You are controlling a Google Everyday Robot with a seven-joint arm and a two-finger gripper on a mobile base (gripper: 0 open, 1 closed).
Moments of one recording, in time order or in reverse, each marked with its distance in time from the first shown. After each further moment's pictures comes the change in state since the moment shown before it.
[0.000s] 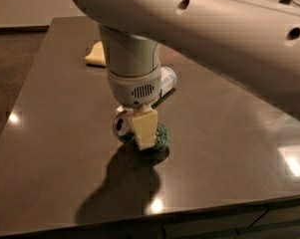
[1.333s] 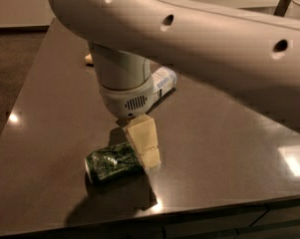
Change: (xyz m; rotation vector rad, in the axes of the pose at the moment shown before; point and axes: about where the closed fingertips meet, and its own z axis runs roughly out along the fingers) arm -0.015 0.011 0.011 -0.015 0.026 -0.069
